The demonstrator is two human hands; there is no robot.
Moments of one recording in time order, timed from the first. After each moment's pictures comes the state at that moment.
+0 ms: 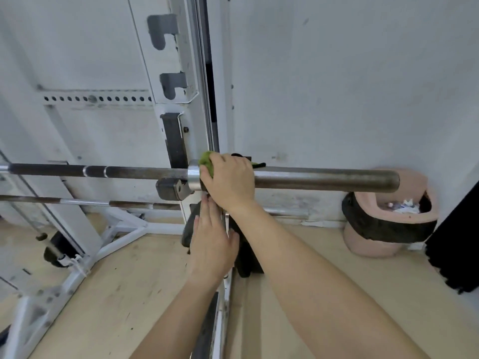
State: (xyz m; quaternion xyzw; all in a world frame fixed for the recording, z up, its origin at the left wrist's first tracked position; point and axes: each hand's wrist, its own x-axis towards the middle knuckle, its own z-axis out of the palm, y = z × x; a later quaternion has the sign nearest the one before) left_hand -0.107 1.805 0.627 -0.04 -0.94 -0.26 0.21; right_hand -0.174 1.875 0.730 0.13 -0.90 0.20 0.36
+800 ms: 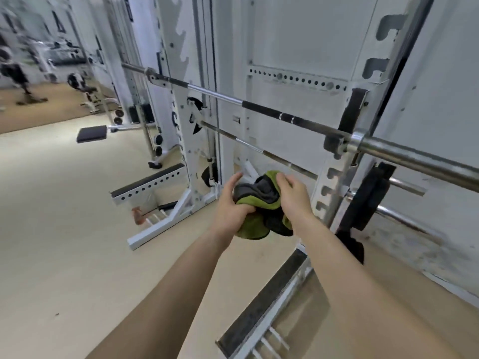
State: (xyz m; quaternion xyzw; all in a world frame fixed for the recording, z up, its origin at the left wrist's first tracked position) left_hand 0.204 1.672 0.694 0.23 -0.66 -0.68 0.21; right_hand 0.087 1.769 0.700 0.18 -0.76 0.61 -0.12
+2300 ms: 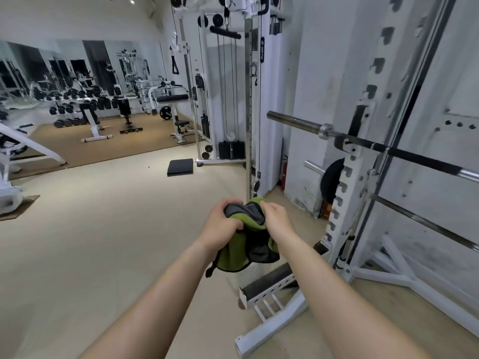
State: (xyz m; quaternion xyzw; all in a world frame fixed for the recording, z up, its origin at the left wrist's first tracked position) left_hand 0.307 0.691 0.739 0.35 -0.70 -0.55 0.29; right_hand 0.170 0.746 0.705 0.24 -0.71 0.60 -0.29
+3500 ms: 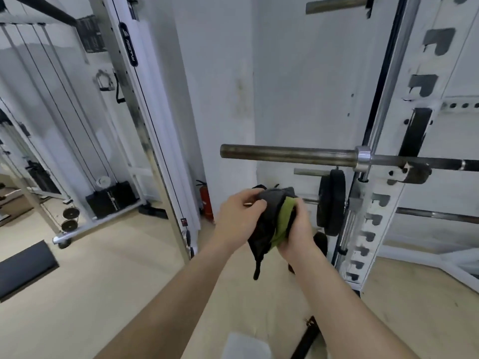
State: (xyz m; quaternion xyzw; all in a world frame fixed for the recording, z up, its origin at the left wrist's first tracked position) left_hand -0.111 0.140 0.751 0.00 -0.82 -0.56 0.11; right_hand -0.153 0.258 0.697 -0.11 -0.40 0.90 -0.11
